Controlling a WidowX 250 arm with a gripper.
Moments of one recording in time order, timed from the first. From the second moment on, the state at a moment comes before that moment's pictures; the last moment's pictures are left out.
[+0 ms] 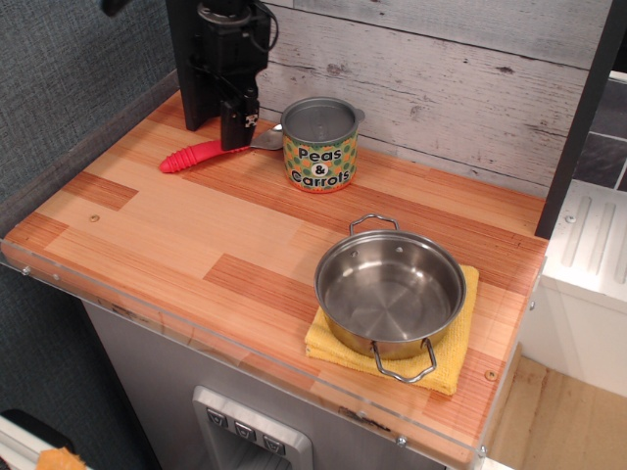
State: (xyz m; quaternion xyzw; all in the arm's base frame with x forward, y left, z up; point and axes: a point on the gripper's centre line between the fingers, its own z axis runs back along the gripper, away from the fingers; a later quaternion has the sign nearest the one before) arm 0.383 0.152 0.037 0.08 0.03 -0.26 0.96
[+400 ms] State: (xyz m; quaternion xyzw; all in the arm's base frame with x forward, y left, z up) arm 0.386 0.155 0.022 0.09 0.03 -0.28 0.96
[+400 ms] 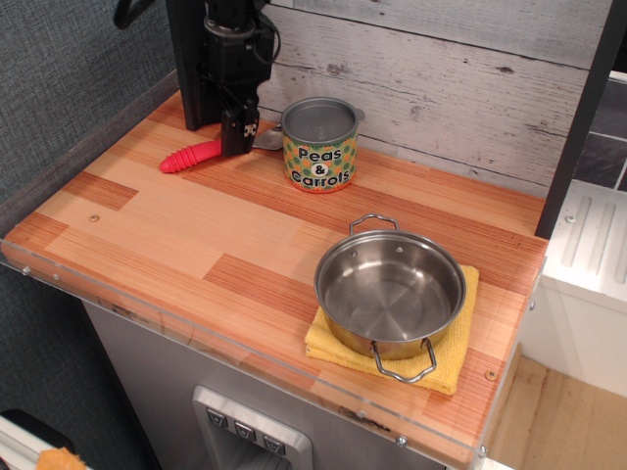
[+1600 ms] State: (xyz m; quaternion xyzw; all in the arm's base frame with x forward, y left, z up) arm 0.368 0.152 0.017 0.08 0.07 -0.23 0.97
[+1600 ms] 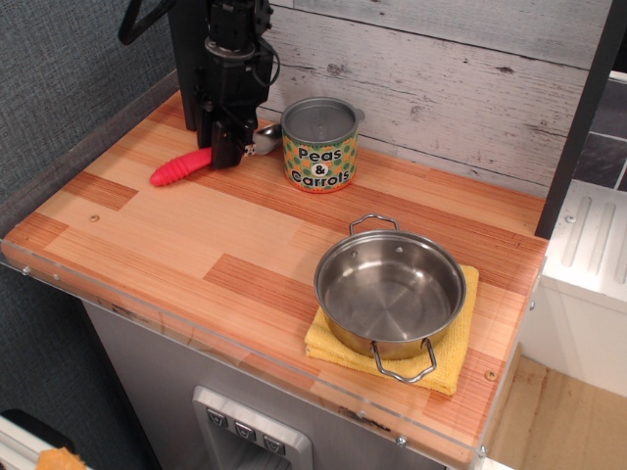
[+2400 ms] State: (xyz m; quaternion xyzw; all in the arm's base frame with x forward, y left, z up) arm 0.289 0.111 0.049 0.04 0.11 0.08 0.99
